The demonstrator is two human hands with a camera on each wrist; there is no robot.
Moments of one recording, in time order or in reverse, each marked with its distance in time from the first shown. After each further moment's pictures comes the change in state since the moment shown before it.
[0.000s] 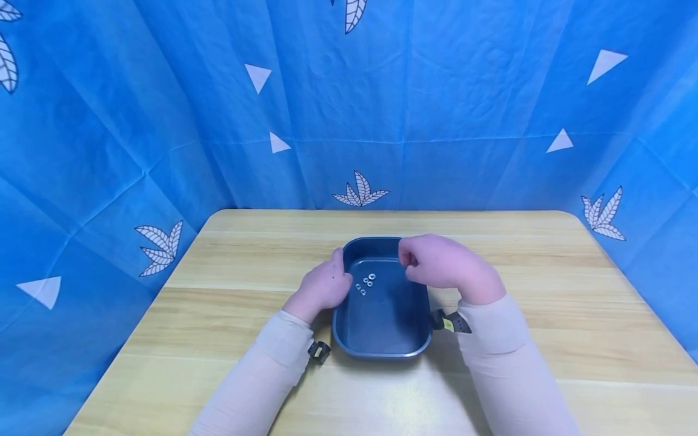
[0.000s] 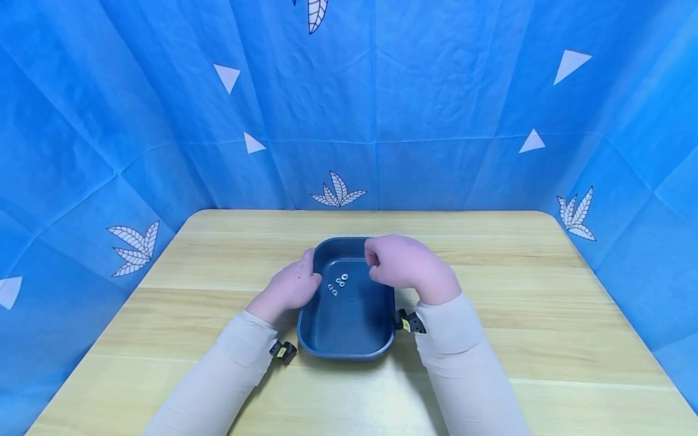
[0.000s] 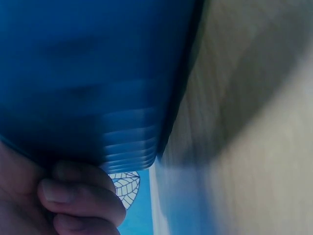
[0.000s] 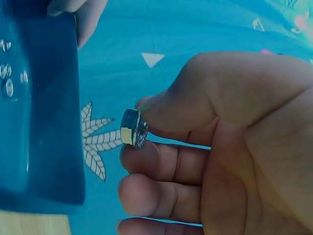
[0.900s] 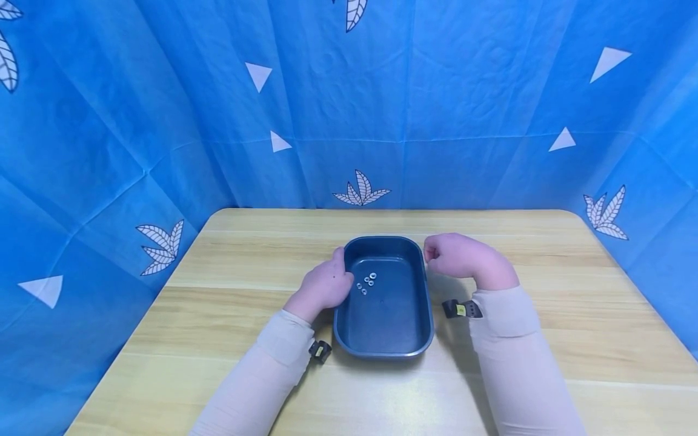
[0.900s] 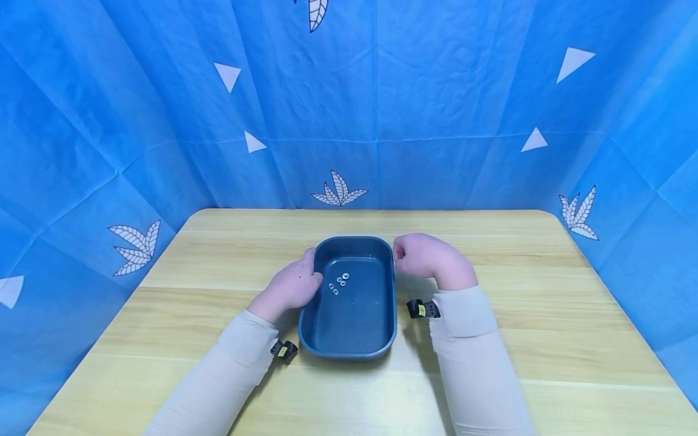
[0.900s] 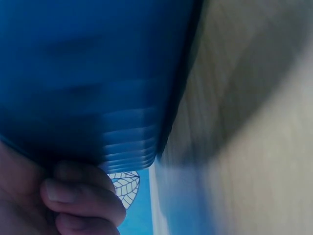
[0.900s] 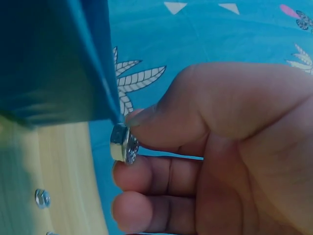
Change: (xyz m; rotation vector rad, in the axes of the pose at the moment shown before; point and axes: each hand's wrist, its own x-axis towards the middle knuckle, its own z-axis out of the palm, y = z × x) left_hand 0.000 0.000 -0.001 -0.018 -0.002 -0.013; right_hand 0.002 0.055 0.002 0.085 -0.063 0.135
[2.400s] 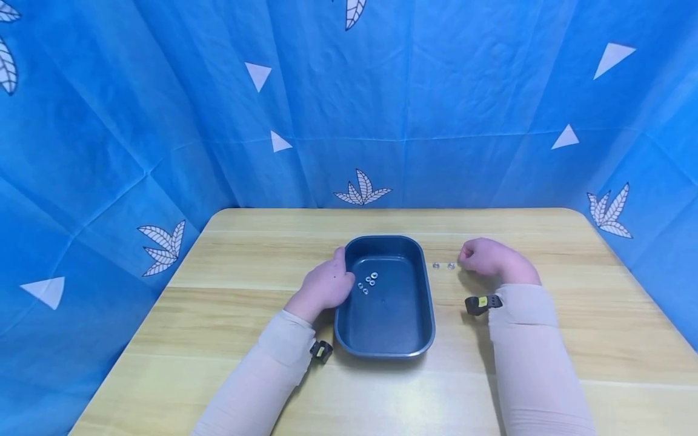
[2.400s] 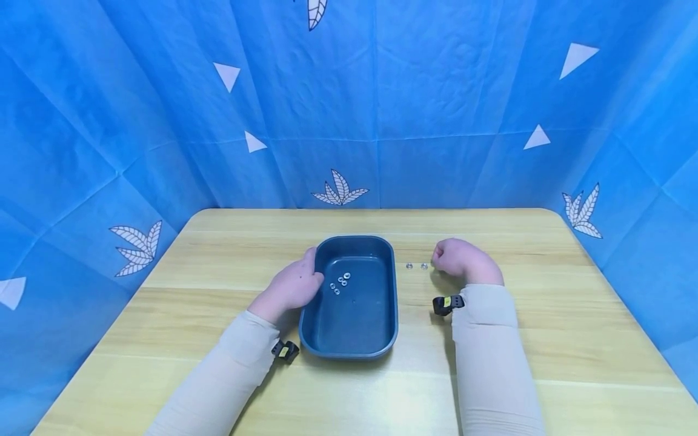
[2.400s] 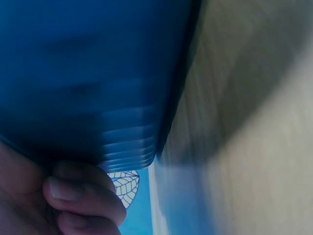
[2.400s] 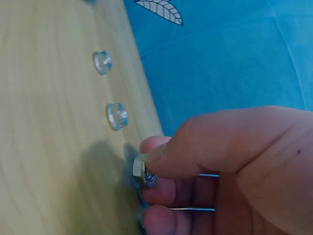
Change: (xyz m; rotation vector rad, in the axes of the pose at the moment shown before) left_hand -0.001 0.001 -0.002 -0.016 -0.021 -0.012; right_hand -0.008 0.087 0.009 0.159 -0.034 0.235
